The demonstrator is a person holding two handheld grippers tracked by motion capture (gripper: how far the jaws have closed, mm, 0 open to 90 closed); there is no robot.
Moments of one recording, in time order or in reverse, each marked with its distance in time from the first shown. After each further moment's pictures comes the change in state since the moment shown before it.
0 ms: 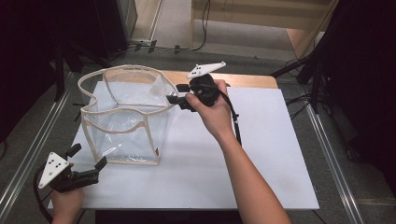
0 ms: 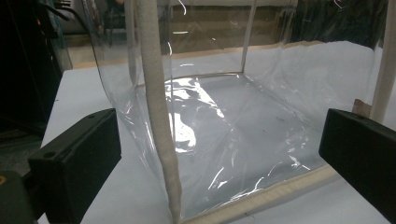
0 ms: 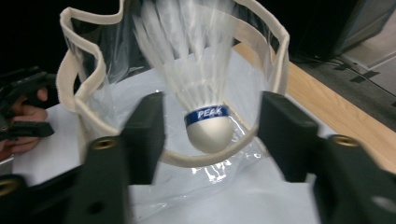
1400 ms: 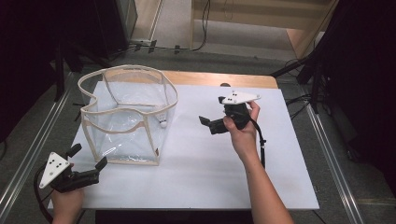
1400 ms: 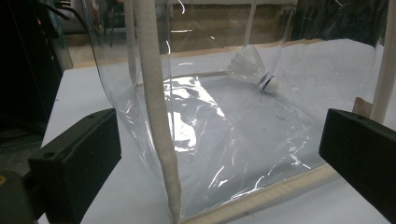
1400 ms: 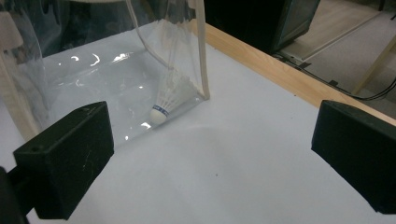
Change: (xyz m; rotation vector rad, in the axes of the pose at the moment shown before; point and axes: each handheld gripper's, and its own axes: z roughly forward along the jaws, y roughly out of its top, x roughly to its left) left arm -0.001 0.000 0.000 0.005 0.002 0.005; right arm -0.023 -0.100 -0.044 -0.062 -0.206 0.031
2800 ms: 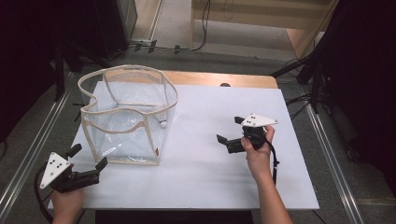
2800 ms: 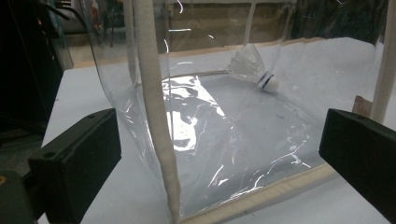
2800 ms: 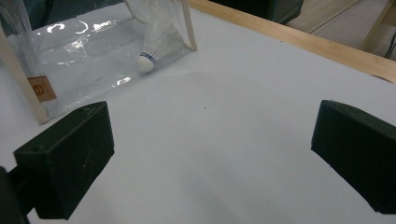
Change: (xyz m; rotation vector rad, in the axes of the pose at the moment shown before) left arm -0.001 0.000 0.000 0.003 0.001 0.004; right arm -0.011 -0.079 -0.028 -0.001 -0.020 0.078
